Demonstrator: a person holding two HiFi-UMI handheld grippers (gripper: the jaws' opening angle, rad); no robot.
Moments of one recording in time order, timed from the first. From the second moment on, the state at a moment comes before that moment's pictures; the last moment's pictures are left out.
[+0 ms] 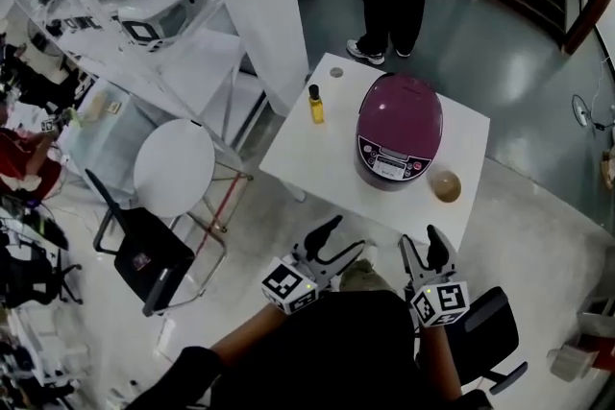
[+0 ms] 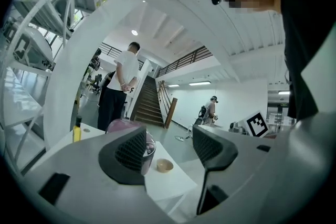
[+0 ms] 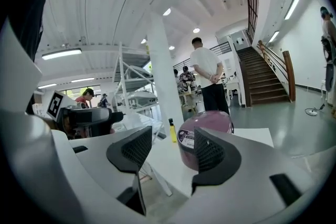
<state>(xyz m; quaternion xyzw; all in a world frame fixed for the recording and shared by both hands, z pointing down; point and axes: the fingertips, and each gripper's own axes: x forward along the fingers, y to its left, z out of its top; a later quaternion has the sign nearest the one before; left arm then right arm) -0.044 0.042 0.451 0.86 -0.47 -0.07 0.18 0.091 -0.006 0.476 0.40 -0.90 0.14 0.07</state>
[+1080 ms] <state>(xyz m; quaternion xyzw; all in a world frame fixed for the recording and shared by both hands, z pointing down) -0.052 -0.096 0.462 0.83 -0.53 -0.06 0.16 0.075 -0.141 0.501 0.33 -0.92 0.17 0.11</state>
